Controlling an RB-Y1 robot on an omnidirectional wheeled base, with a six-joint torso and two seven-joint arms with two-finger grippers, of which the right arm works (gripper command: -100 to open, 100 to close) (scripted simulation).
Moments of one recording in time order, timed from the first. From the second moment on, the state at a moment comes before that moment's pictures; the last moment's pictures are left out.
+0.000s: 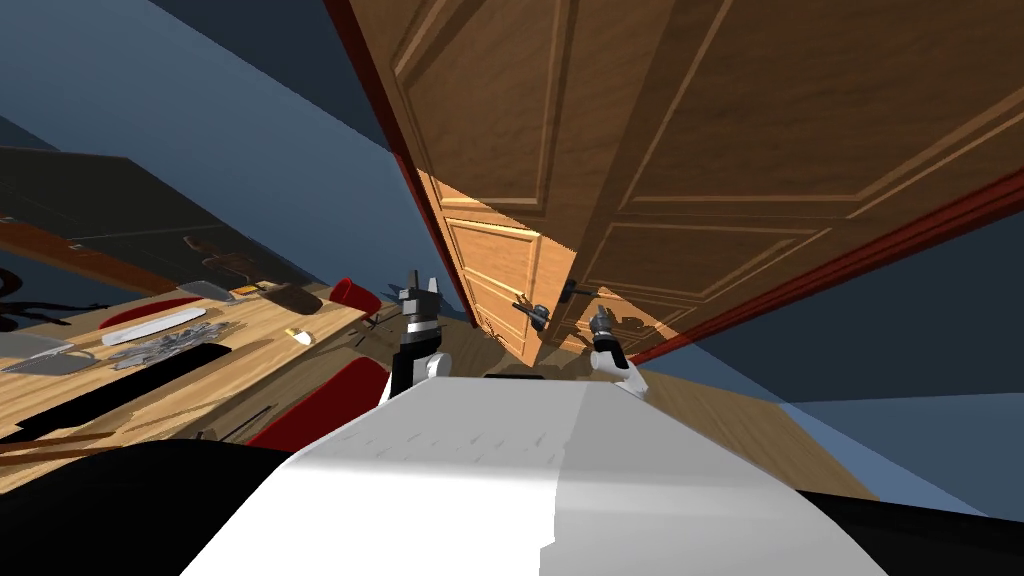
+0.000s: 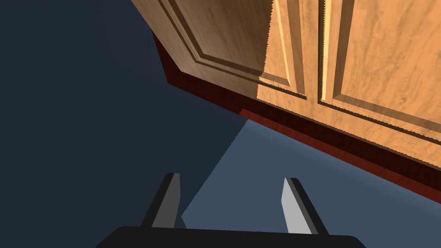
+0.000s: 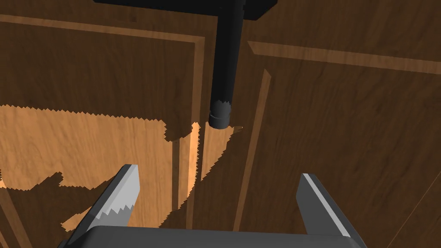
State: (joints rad) arm 0.10 -0.24 -0.23 -1.30 -0.17 -0.29 -0.05
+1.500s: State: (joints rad) arm 0.06 -0.29 -0.31 -1.19 -0.21 -0.33 -0.08
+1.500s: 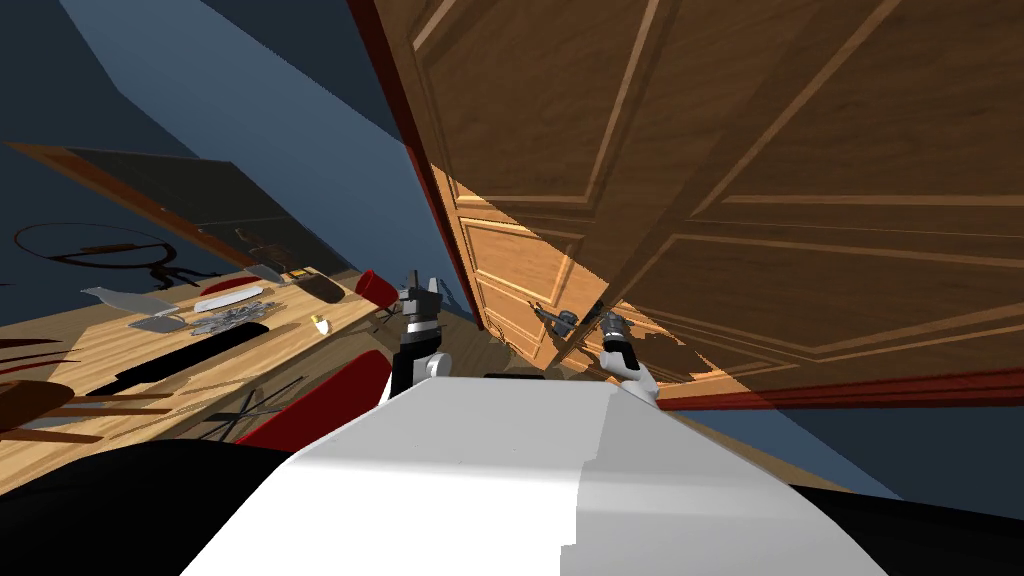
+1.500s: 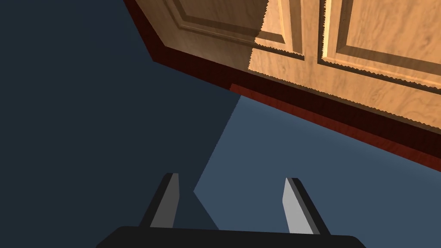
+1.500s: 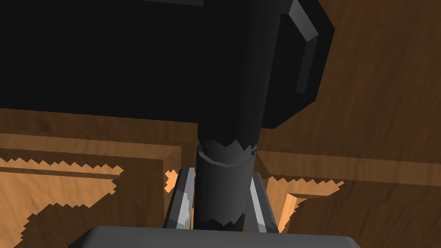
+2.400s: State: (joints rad) arm 0.10 -0.34 -0.29 -1.19 -0.22 -0.35 -0.12
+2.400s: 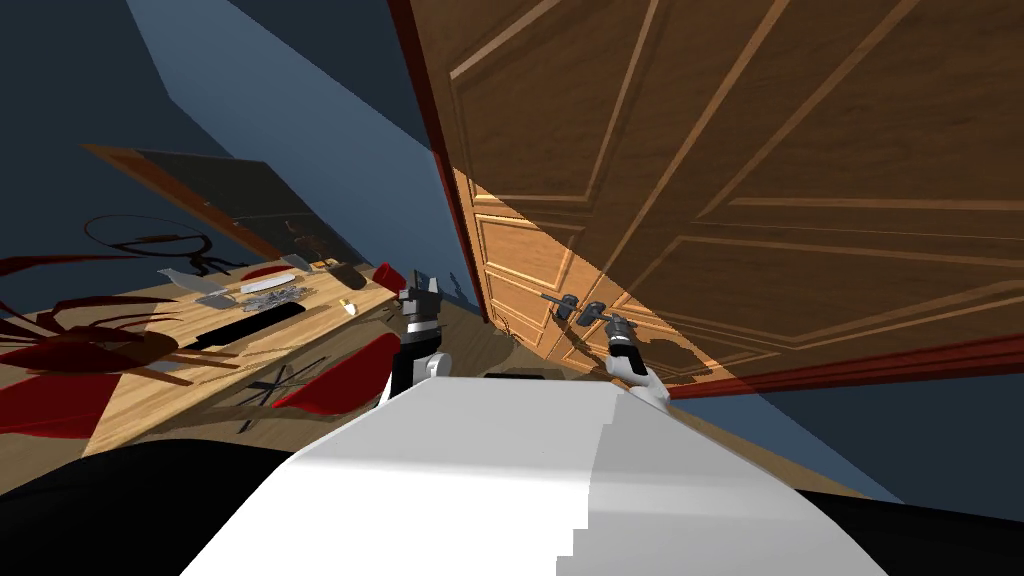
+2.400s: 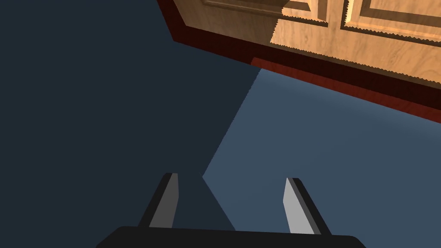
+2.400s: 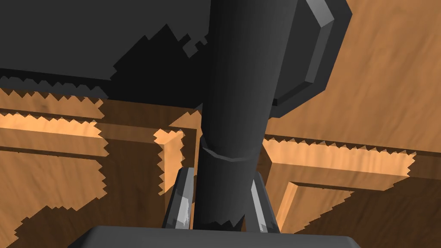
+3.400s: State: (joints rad) arm 0.13 -0.40 -0.18 -1.23 -0.23 -0.37 -0.19
